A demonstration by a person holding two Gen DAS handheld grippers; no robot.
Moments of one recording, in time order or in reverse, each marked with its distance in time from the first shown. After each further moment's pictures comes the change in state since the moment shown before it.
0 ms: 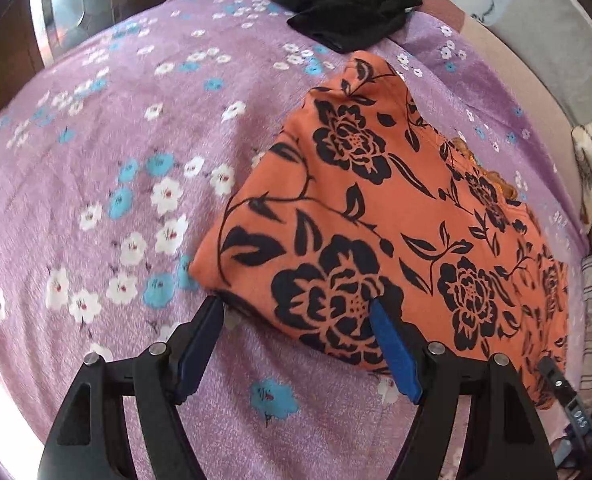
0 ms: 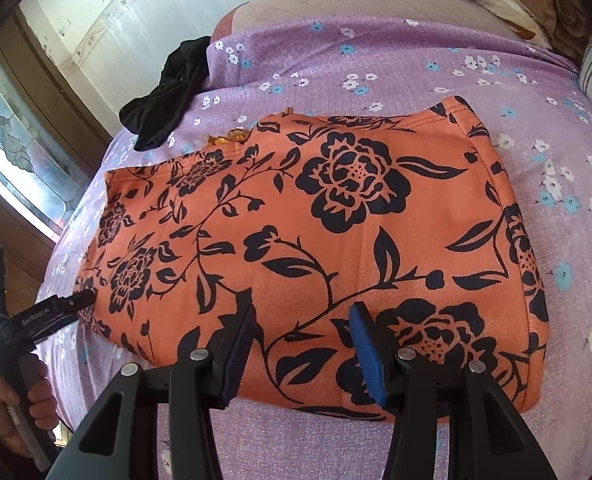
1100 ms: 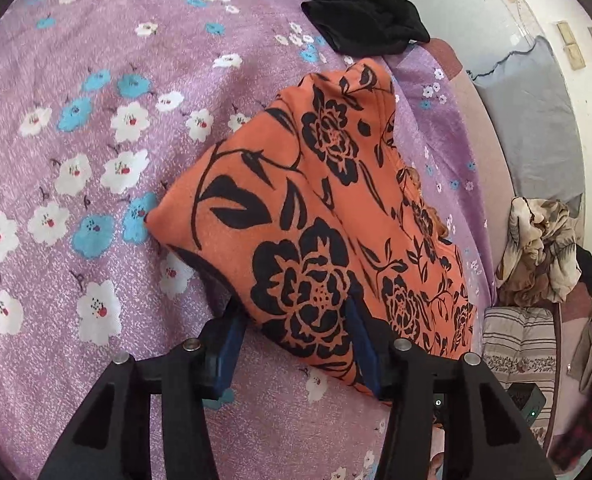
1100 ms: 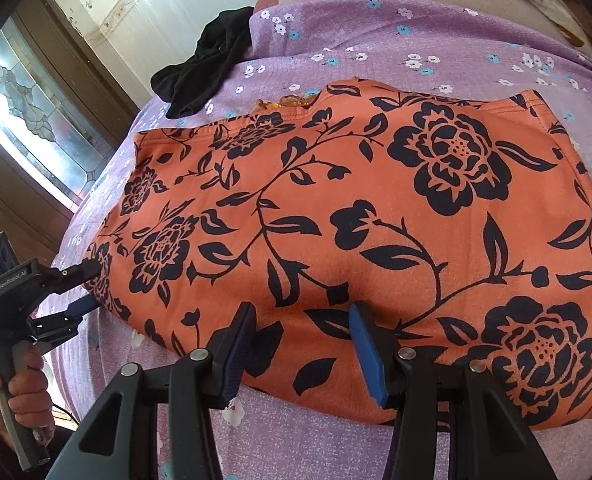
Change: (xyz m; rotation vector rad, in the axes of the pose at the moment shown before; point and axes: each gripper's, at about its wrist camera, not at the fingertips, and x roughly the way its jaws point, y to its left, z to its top) left arm 0.021 0.021 -0.002 -0.235 0.037 -0.357; right arm 0.037 0.042 -0.008 -0.089 0.071 0.065
